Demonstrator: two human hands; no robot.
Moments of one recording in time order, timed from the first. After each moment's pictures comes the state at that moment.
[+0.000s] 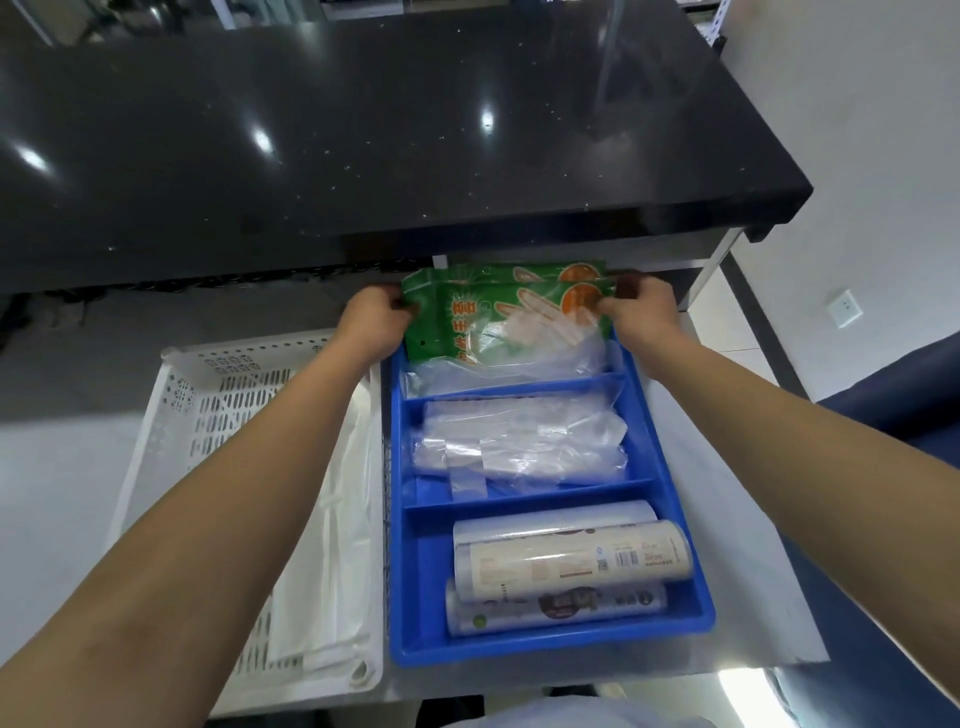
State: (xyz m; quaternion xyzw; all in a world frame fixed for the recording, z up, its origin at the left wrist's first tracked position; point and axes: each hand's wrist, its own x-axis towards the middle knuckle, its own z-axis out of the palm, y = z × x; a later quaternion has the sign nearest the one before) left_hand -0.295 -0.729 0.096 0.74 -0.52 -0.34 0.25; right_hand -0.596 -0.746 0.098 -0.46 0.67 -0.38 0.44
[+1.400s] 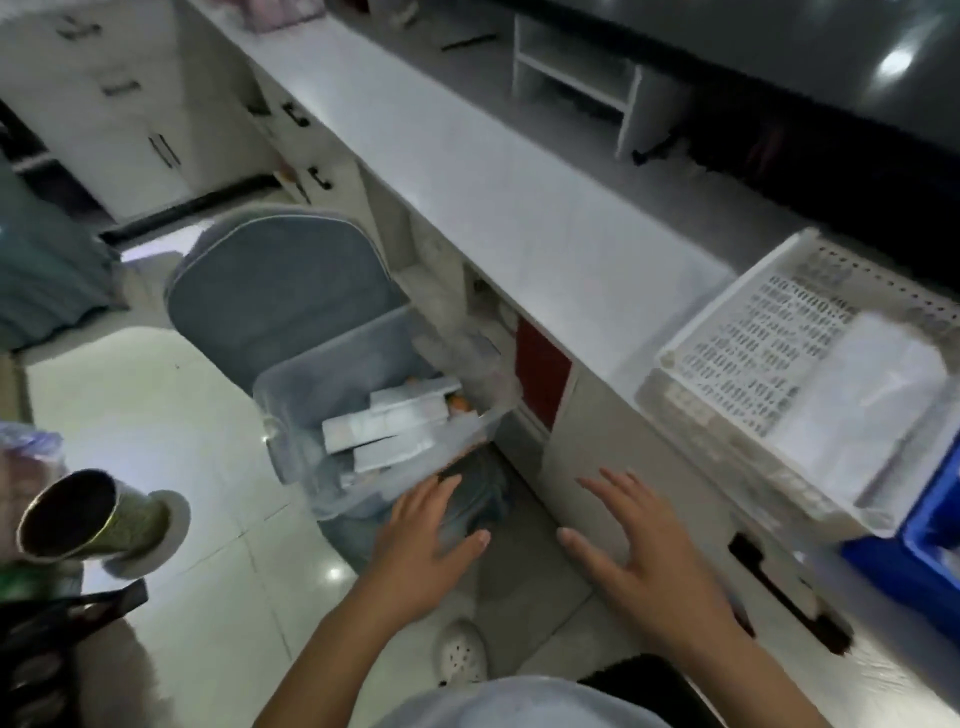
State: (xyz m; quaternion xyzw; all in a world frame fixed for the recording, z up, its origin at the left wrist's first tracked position) left_hand -0.214 -0.036 0.074 0.89 -0.21 -0.29 0.30; right_hand -0.339 -0.236 0.121 -0.91 0.21 0.02 0.35
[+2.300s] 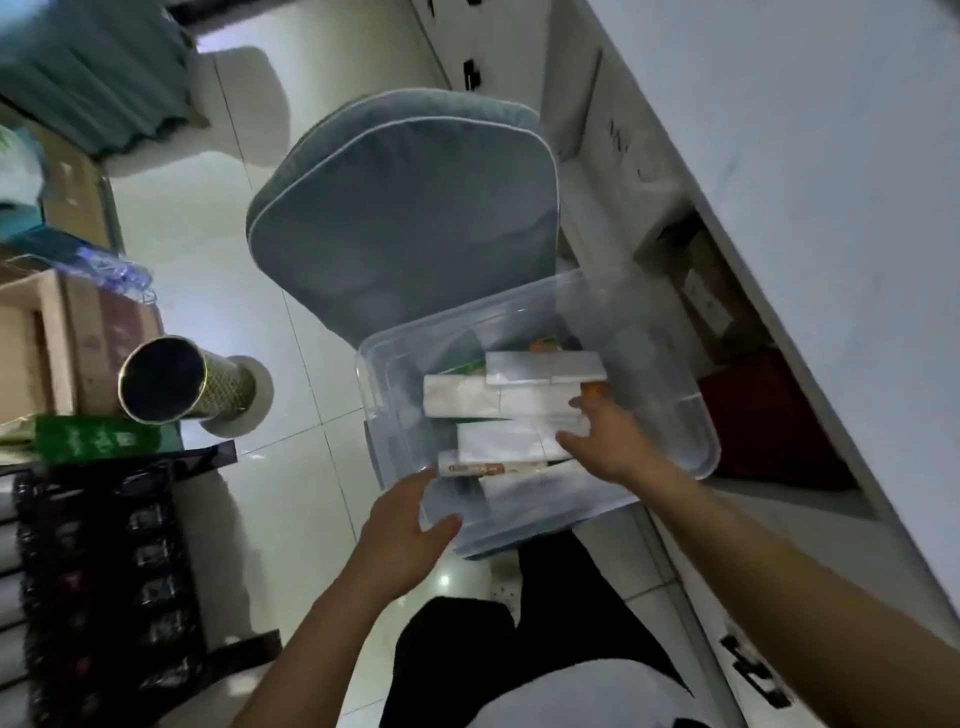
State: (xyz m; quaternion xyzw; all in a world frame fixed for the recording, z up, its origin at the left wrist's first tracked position) left_hand 0.029 0.086 -0.040 0.86 0.06 -0.38 0.32; right_hand 0.075 -0.191 -0.089 -0.89 0.15 0.32 0.30
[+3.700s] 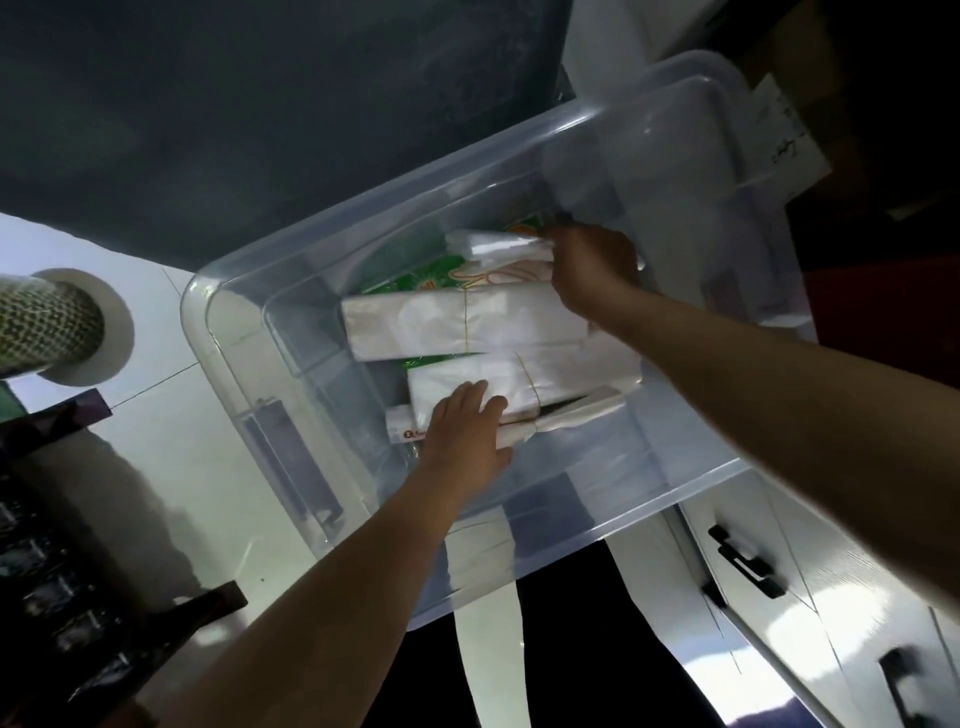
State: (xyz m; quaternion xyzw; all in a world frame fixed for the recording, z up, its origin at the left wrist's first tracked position) left_hand 0.092 0.007 -0.309 0.85 -0.23 -0.46 0.12; right_hand 0.208 -0.204 -0.295 -0.96 0.10 0.22 0.13
